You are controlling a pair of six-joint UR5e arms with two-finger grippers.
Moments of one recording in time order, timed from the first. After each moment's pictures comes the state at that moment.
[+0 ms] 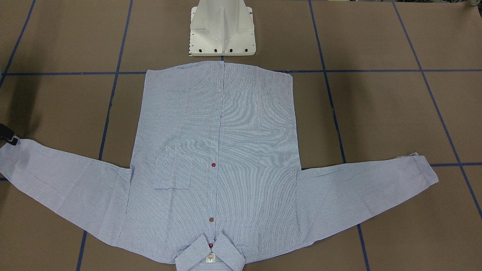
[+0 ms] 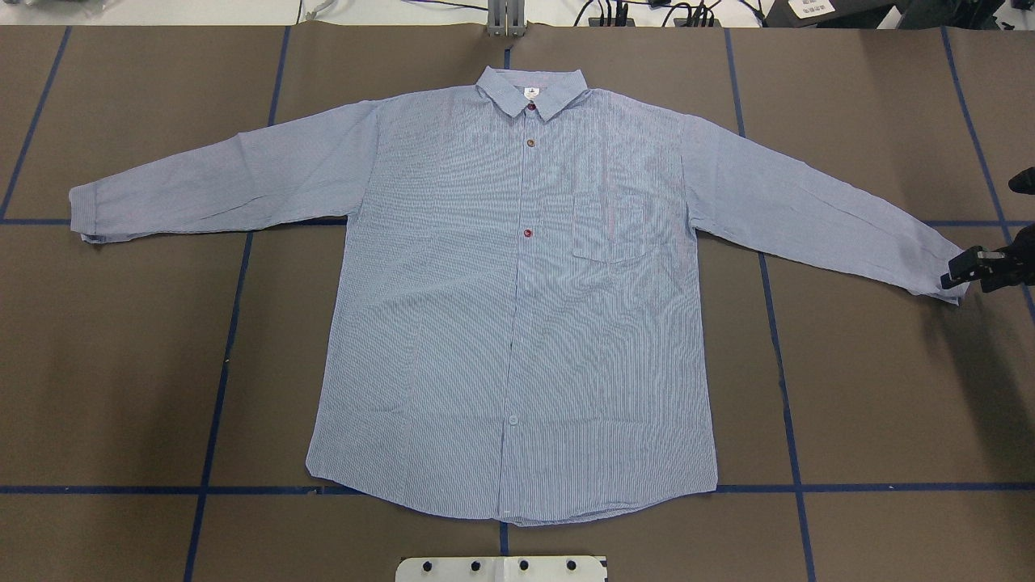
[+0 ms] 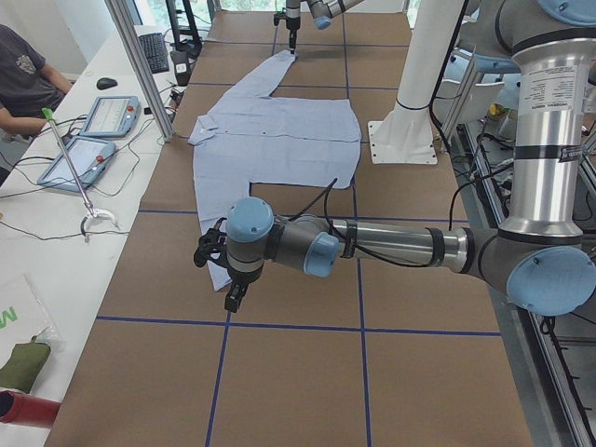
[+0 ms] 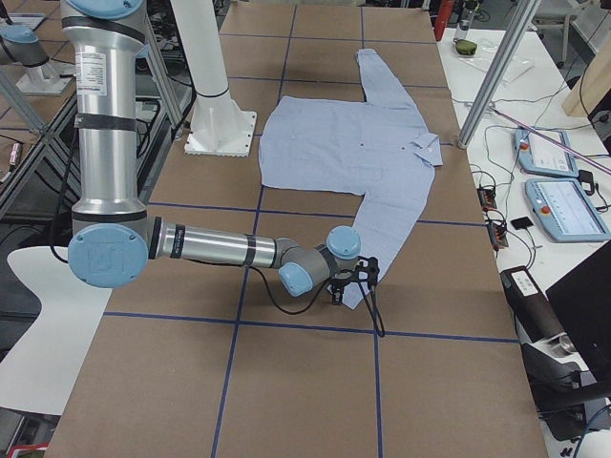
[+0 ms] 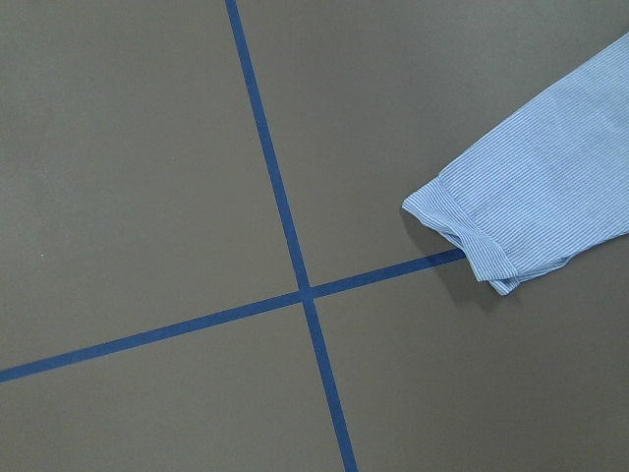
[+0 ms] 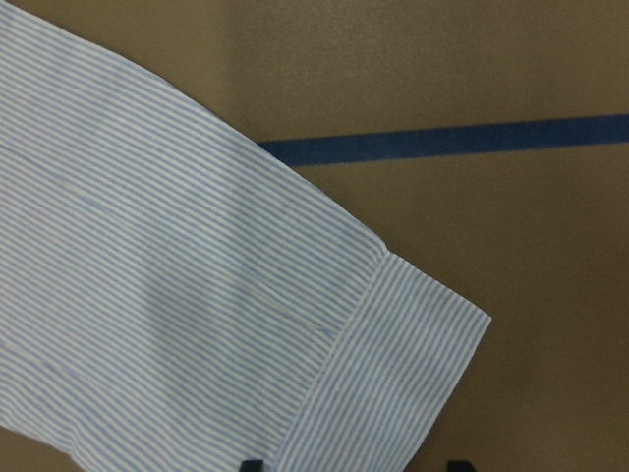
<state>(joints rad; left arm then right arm) -1.56 -1.54 -1.67 -1.79 -2.37 0.05 1.15 -1.60 1.40 -0.90 2.31 0.68</state>
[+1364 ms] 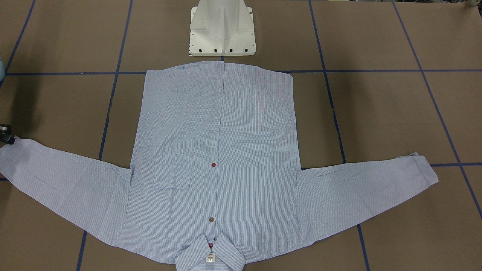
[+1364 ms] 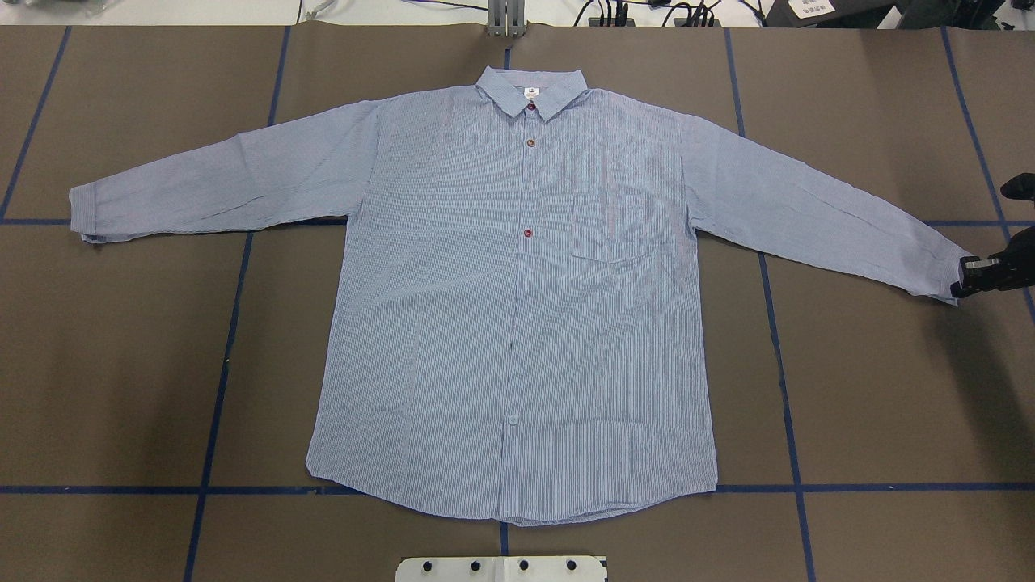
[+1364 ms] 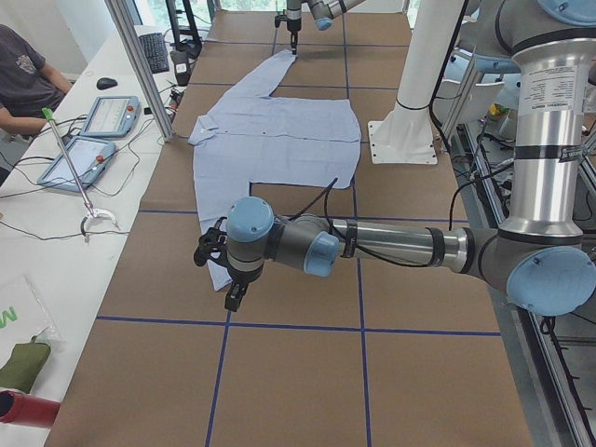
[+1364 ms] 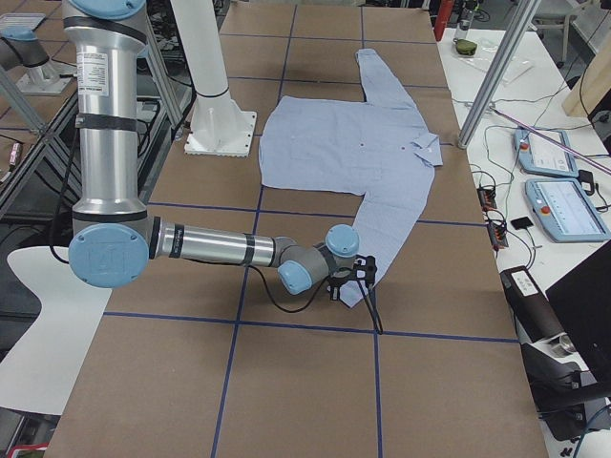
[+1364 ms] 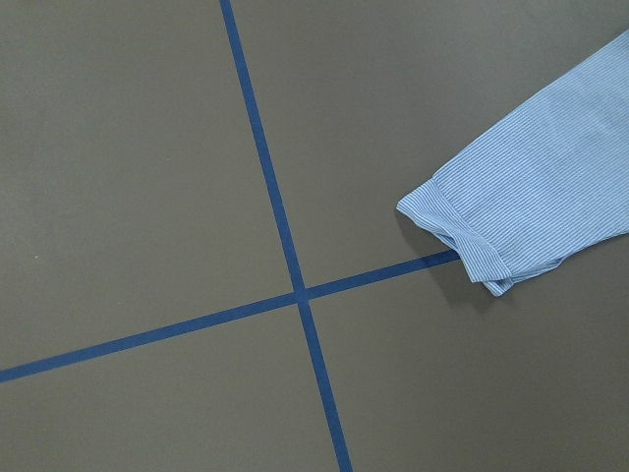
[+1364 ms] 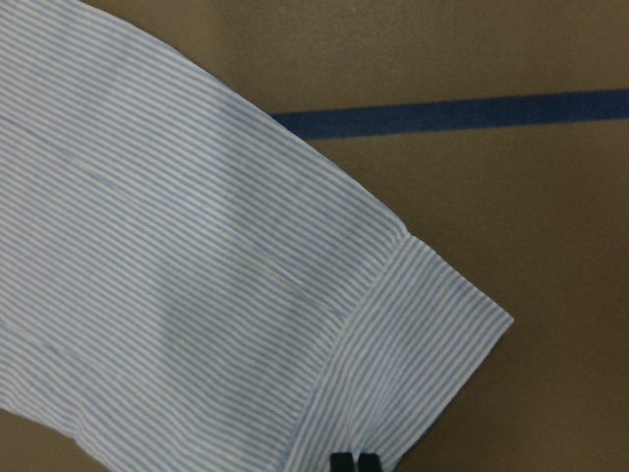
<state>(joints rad) -1.56 -1.54 -1.67 -1.79 -2.37 0.05 1.13 -1.60 1.41 -0.91 2.31 0.68</state>
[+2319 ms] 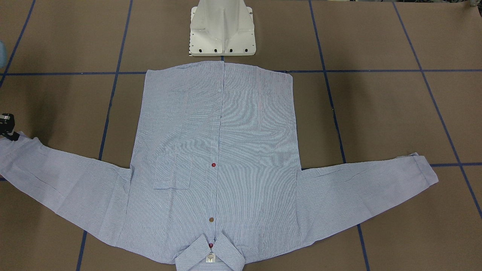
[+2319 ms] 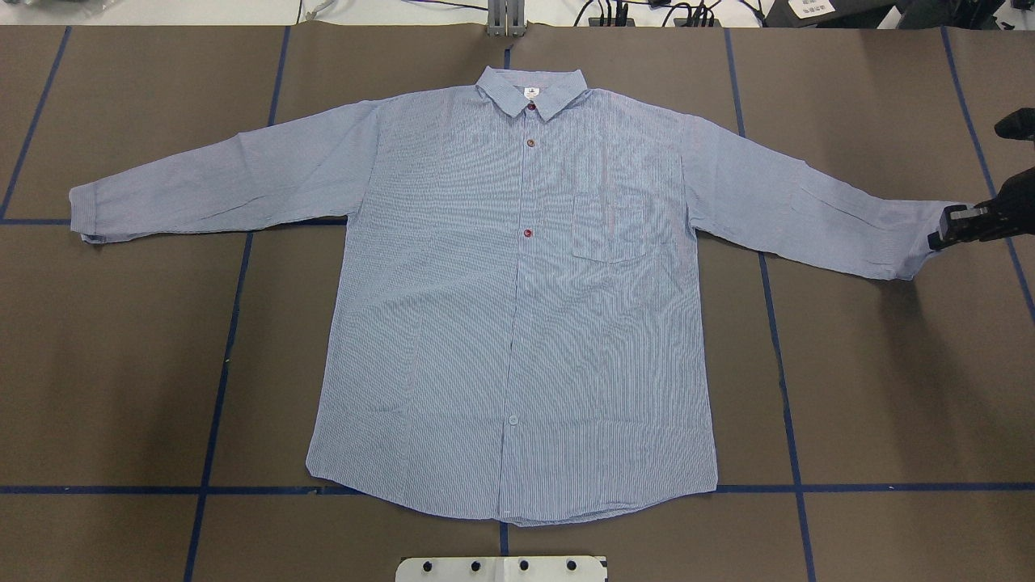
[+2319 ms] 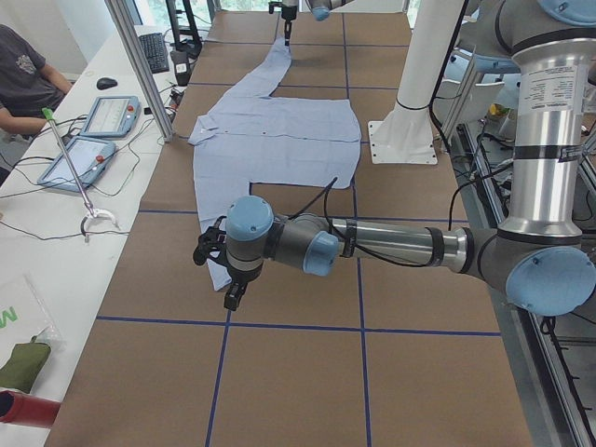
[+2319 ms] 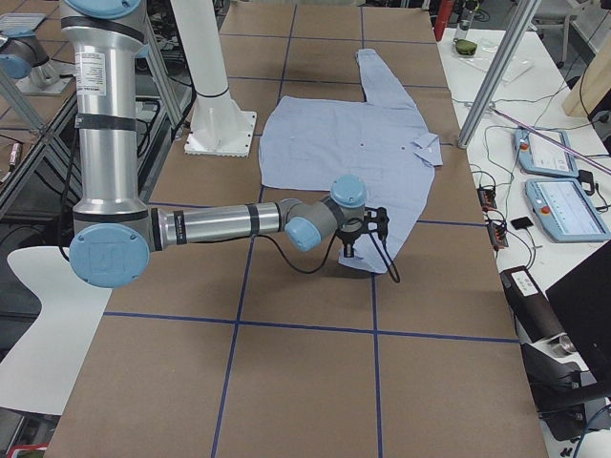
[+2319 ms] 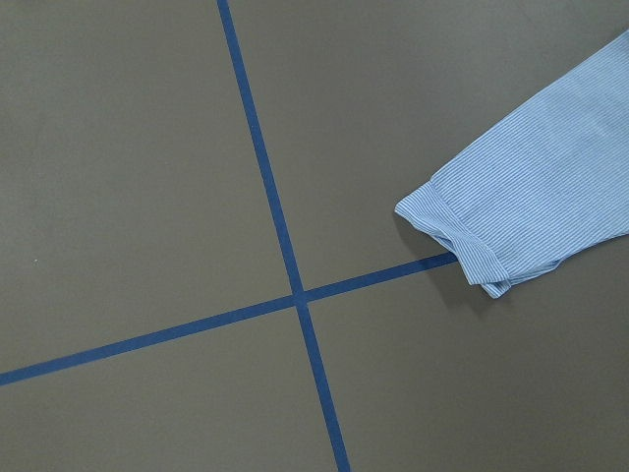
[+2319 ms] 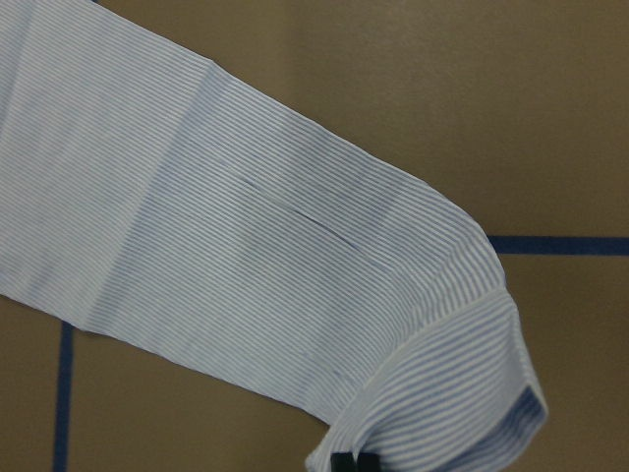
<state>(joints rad) -1.56 -1.55 -1.67 -1.79 -2.37 0.05 1.16 -1.55 1.71 -1.13 2.32 0.68</state>
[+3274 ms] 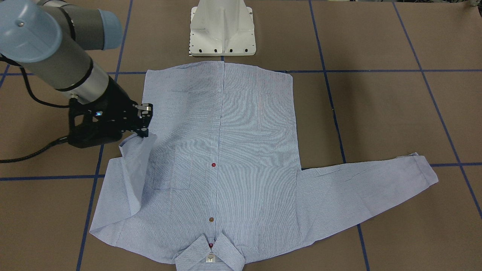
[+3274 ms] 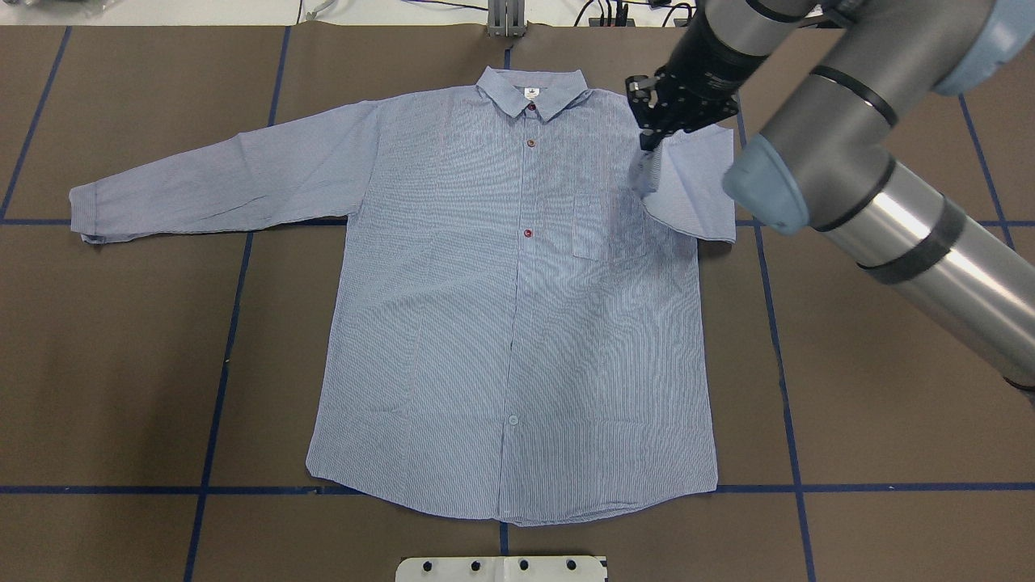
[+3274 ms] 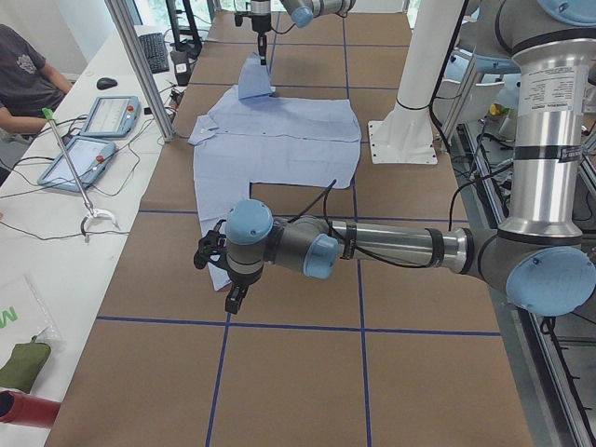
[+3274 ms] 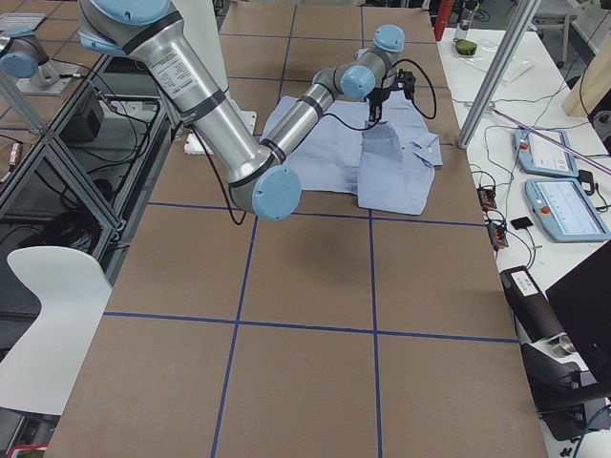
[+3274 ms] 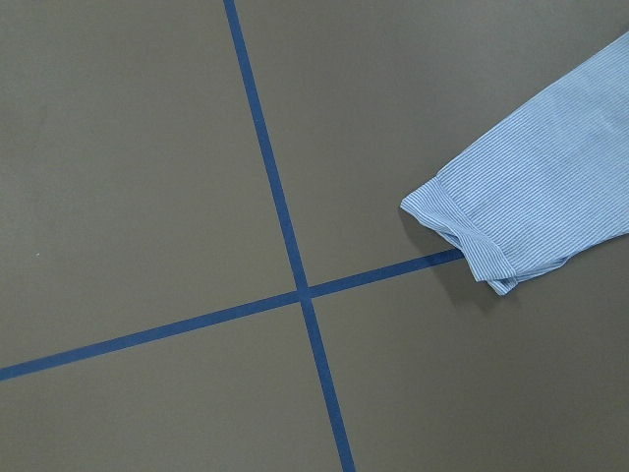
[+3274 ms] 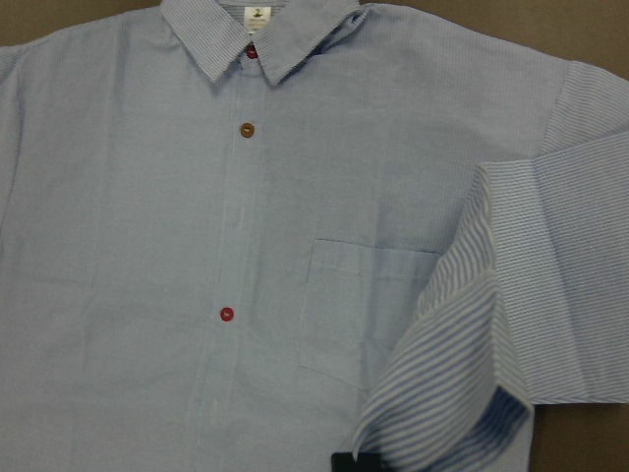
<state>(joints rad) -1.56 -1.55 -1.66 -1.79 -2.37 0.05 0.93 -0.81 1.63 -1.61 2.30 0.92</state>
